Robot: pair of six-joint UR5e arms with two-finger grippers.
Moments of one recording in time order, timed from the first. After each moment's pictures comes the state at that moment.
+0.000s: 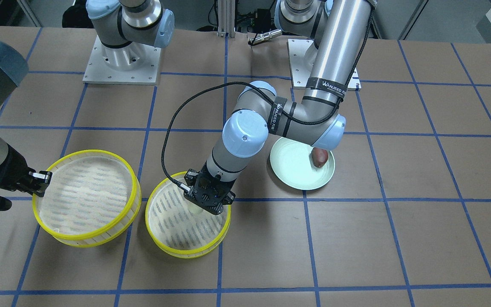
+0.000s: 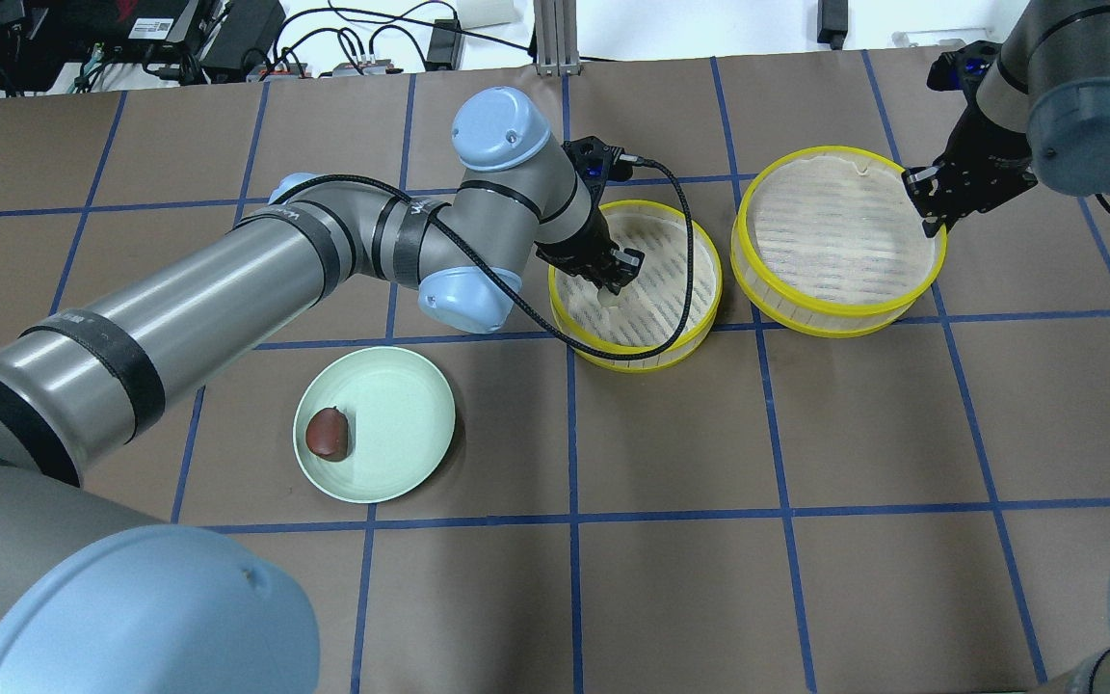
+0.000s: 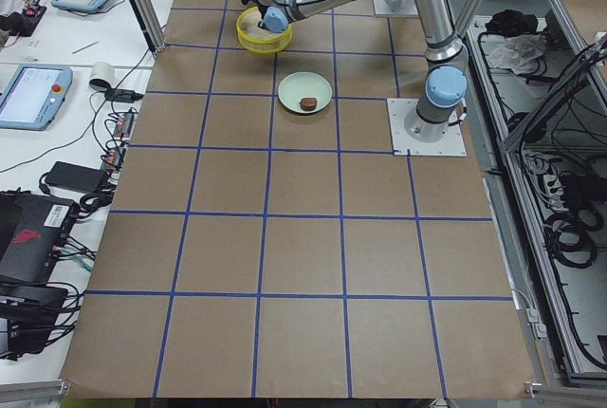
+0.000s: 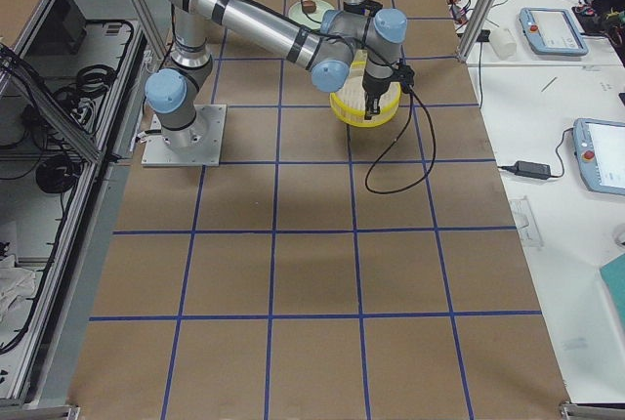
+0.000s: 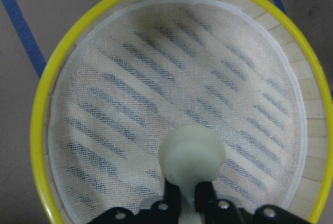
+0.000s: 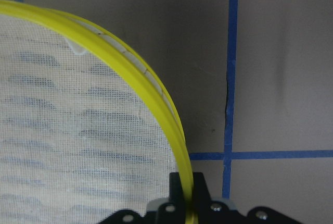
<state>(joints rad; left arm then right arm) -1.91 -2.12 -1.61 -0.80 1.29 0.05 1.29 -1.28 1.66 -1.95 -1.61 -0.29</state>
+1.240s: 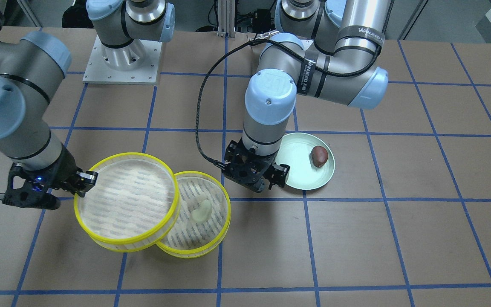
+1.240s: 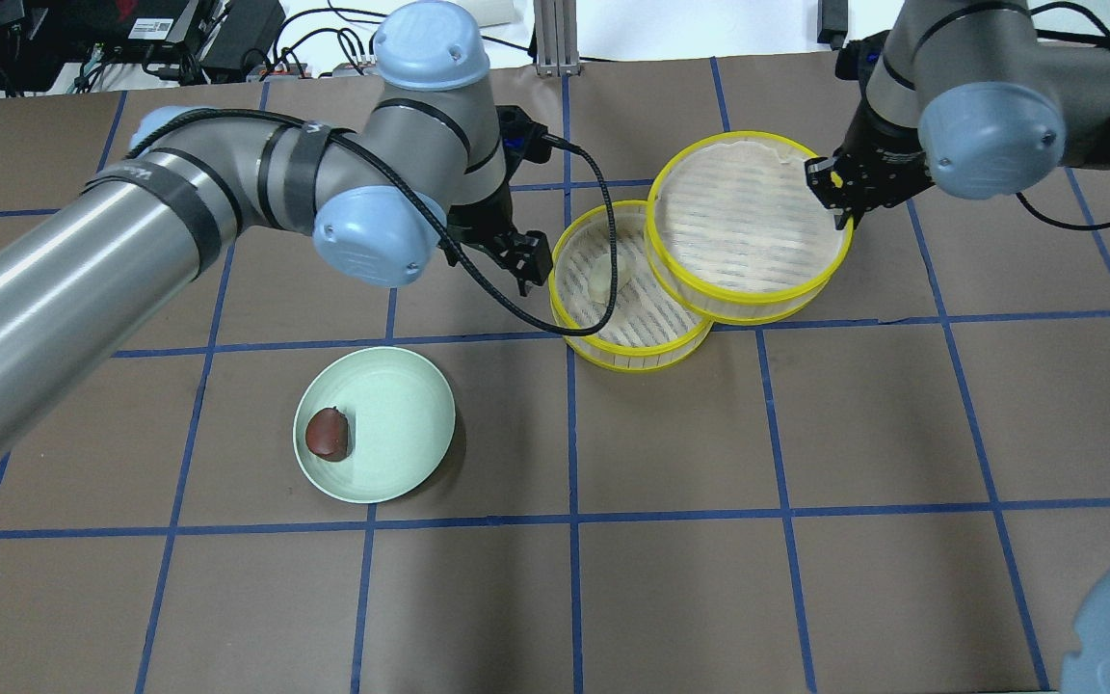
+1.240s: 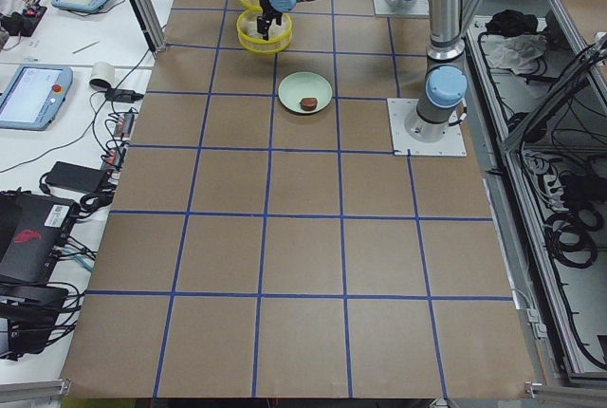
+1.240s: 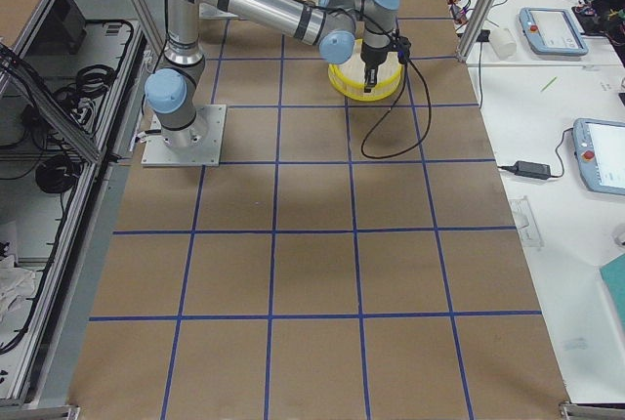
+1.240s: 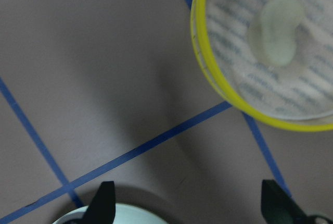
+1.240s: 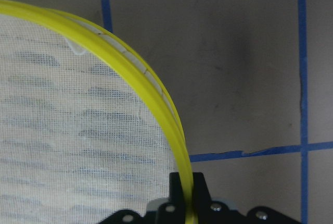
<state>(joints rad) -1.85 -1.93 -1.60 -1.18 1.57 0.20 1.46 -1.29 1.64 -1.94 -1.61 -0.04</state>
